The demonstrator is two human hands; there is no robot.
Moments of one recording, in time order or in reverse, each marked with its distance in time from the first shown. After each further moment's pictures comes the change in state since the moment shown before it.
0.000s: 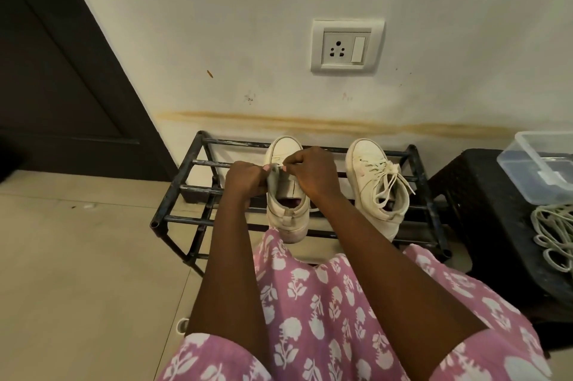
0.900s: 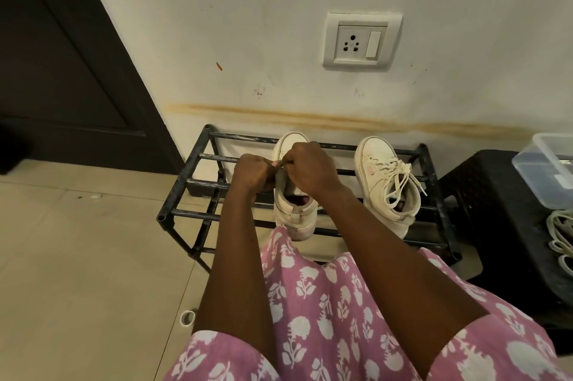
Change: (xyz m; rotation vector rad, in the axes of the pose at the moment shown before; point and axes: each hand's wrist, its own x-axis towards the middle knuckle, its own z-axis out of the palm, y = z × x) left_hand 0.007 -0.003 -0.003 -0.007 -0.056 0.113; right_hand 0.011 -0.013 0.012 -0.400 -0.125 -0.179
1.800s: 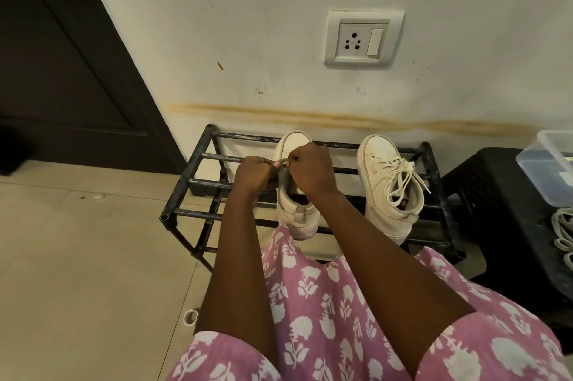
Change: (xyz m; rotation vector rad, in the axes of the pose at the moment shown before) left_hand 0.000 -0.005 0.001 0.008 -0.023 -0.003; right_hand 0.004 0.000 0.018 0.134 0.126 0.156
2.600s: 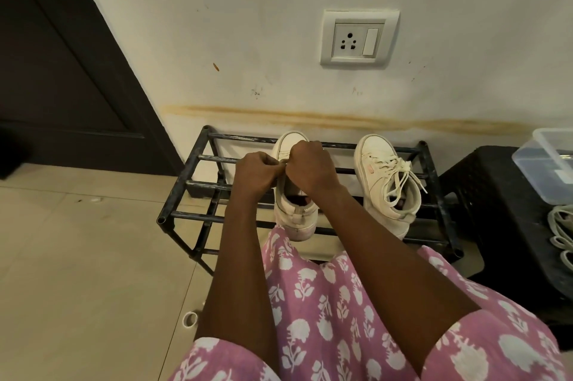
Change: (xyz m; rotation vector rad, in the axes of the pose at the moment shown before) left_hand -0.007 0.005 0.004 0.316 0.113 0.207; right_hand 0.000 -0.004 -0.013 -0.107 -0.045 -0.034
